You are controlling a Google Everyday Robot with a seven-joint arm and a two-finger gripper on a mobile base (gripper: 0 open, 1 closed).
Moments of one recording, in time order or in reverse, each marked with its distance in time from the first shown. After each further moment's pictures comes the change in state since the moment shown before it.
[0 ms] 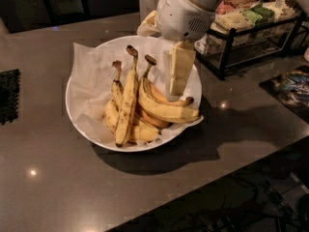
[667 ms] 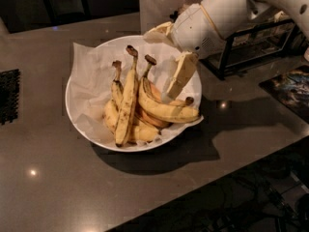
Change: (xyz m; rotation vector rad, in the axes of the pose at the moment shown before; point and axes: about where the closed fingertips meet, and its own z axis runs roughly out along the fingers) arm 0.013 -0.012 0.016 0.045 -0.411 0.127
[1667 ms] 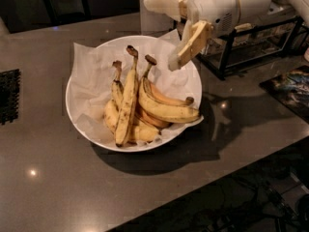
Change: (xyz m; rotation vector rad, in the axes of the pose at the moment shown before) arm -0.063 -0.011 -0.055 -0.017 -0.471 -0.015
